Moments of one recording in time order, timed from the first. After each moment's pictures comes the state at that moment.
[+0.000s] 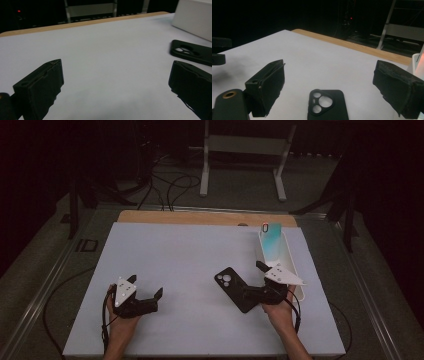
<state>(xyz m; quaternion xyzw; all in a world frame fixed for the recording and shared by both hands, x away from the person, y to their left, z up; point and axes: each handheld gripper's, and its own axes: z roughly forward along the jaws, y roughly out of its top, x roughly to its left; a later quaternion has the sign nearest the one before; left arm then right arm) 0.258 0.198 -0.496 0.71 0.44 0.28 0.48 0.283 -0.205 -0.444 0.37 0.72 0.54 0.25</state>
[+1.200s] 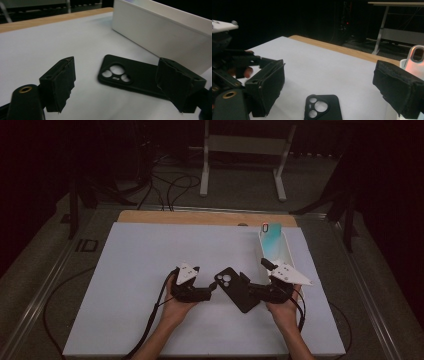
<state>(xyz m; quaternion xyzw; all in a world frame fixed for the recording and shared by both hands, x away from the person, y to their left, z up) 0.306 0.054 -0.486 0.76 0.37 0.16 0.51 0.280 -0.215 -0.433 0.38 0.70 0.55 0.26</state>
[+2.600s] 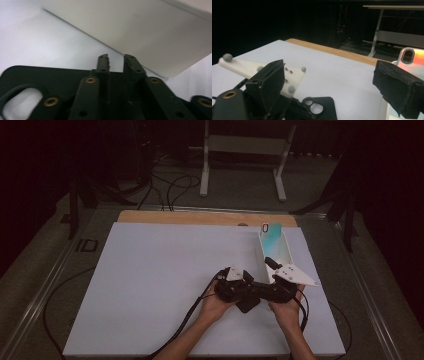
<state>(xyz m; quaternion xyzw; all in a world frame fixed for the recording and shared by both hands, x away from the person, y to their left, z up) 0.330 -0.060 -0.519 0.83 0.29 0.05 0.47 0.279 -0.222 -0.430 0.38 0.69 0.56 0.27</state>
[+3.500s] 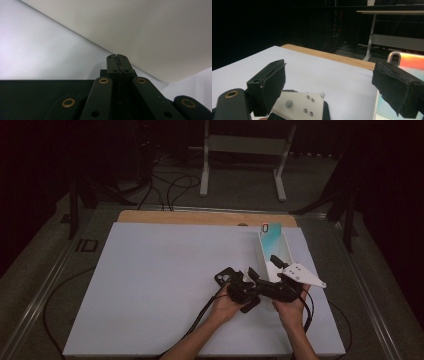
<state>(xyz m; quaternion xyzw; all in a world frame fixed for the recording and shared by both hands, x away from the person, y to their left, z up) 0.334 -0.096 -0.529 0.86 0.28 0.03 0.43 0.278 -0.232 -0.424 0.39 0.67 0.56 0.29</state>
